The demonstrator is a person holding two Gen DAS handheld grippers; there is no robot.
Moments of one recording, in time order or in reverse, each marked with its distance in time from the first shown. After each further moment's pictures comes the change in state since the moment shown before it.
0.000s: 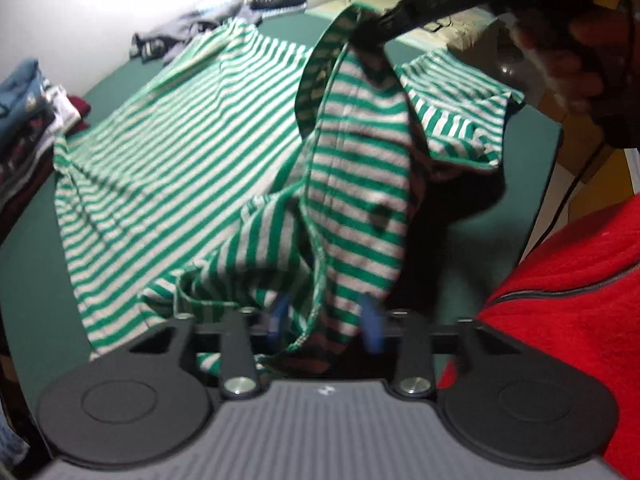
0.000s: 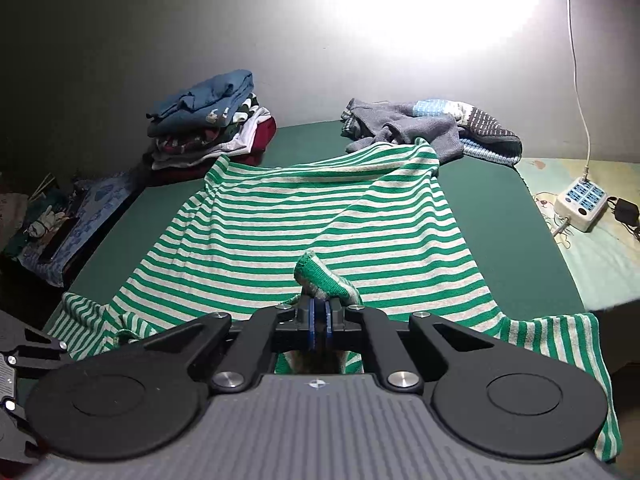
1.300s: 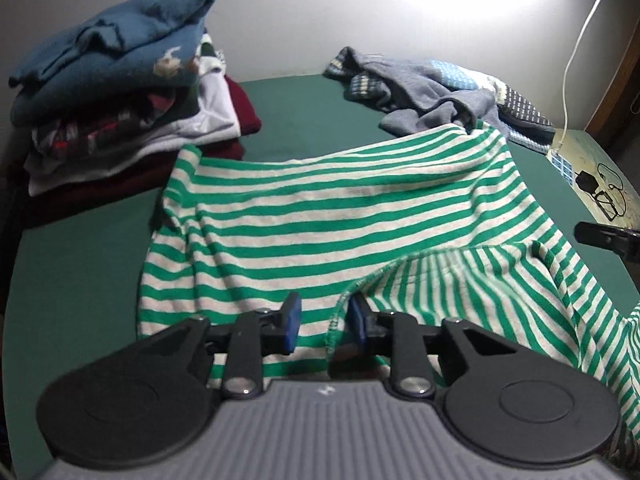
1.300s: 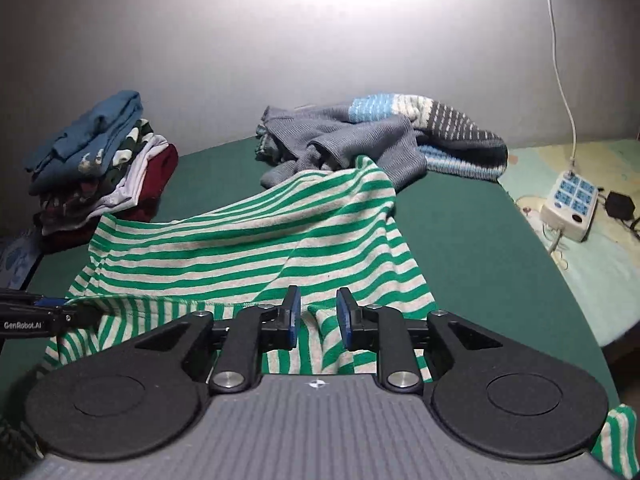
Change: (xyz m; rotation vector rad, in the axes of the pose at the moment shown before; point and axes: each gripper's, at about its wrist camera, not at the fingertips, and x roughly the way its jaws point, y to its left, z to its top) left arm 0.083 0.239 0.121 -0.536 -0.197 0.145; right arm 0.131 -0.050 0.078 0.120 -0.005 -0.135
